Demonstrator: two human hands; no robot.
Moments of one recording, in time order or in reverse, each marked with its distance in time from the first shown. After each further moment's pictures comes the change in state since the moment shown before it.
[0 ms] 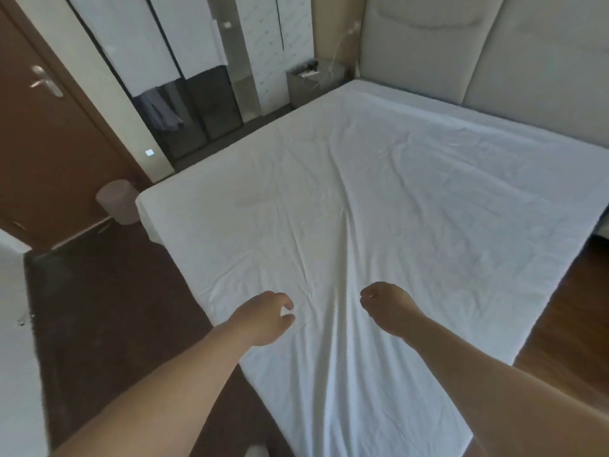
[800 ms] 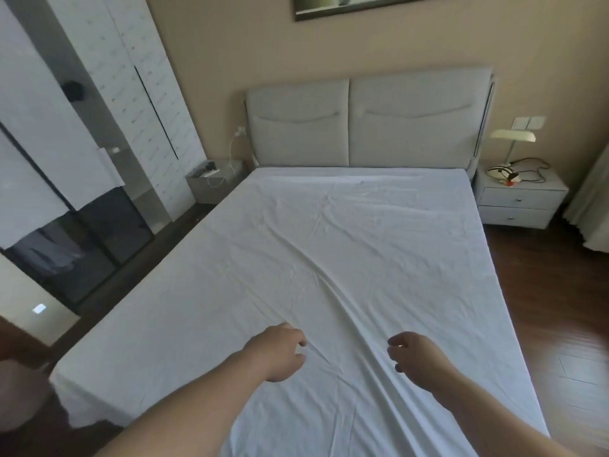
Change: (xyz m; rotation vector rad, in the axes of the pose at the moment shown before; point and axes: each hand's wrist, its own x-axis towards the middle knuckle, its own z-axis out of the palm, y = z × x) left_hand 0.083 -0.135 -0.178 0.445 -0.062 0.507; right_hand -0.029 -0.149 0.118 0.356 0.416 0.320
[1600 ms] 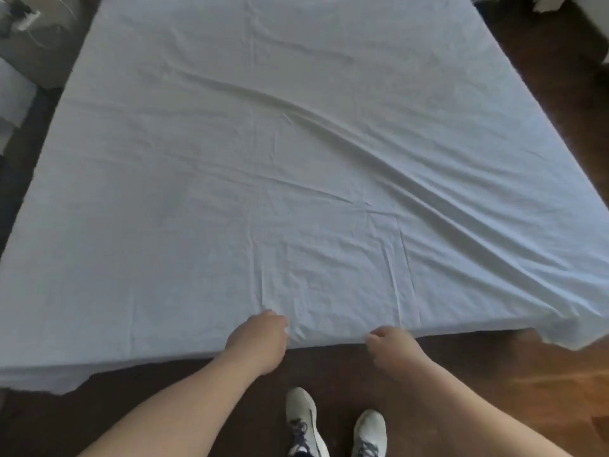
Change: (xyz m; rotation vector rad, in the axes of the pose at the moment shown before) left_hand 0.084 -0.289 0.287 0.133 -0.349 0.131; right_hand 0.016 0.088 0.458 0.240 -0.141 0.571
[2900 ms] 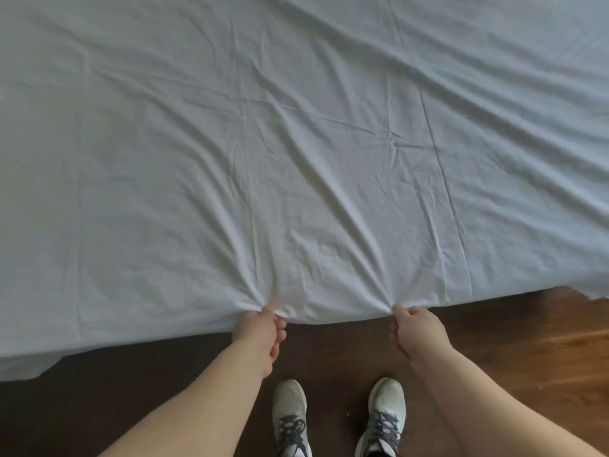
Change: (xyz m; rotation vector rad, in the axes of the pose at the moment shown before) left_hand 0.094 -0.048 0.128 -1.444 0.041 -0.855; right_hand 0.099 0.046 0.098 0.526 0.244 0.286
